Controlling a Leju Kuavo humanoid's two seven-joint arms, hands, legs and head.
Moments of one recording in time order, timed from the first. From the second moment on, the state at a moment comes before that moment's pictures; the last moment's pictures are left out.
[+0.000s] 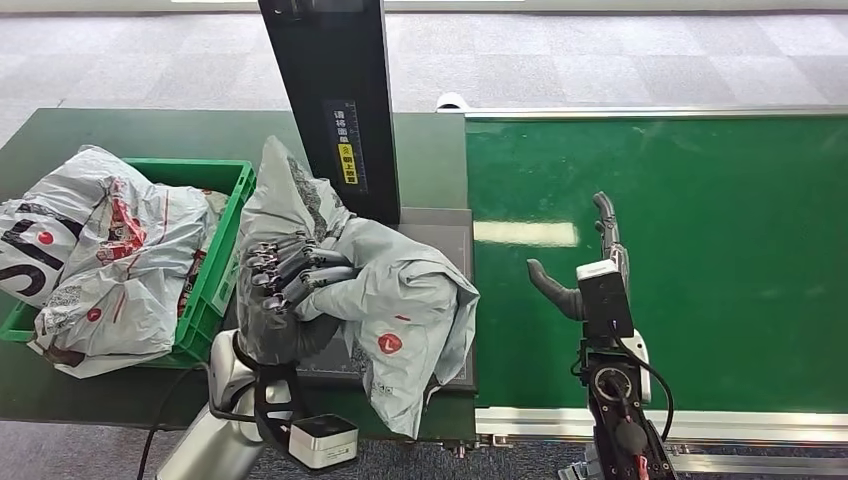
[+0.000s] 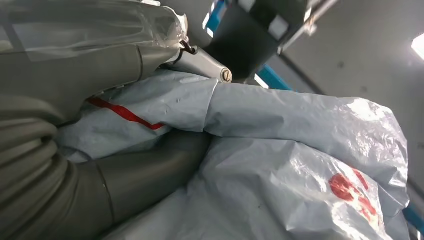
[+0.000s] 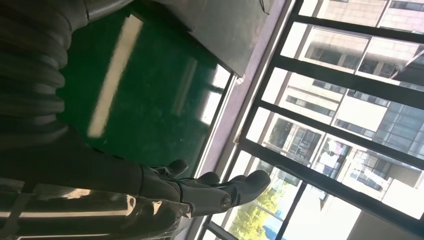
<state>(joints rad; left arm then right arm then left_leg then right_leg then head) -0.34 -0.06 -0.51 -1.54 -0.81 0.70 -0.70 -0.30 0.03 0.13 -1.22 0.30 -0.26 -0.45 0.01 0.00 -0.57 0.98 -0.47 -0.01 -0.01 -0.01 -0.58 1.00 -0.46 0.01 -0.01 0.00</state>
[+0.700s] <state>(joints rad) -0.38 -0.18 0.04 -1.74 -1.12 0.70 -0.70 -0.30 0.02 0.17 -1.18 0.29 -0.30 -0.46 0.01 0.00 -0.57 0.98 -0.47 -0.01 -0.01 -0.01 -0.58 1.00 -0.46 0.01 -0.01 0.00</state>
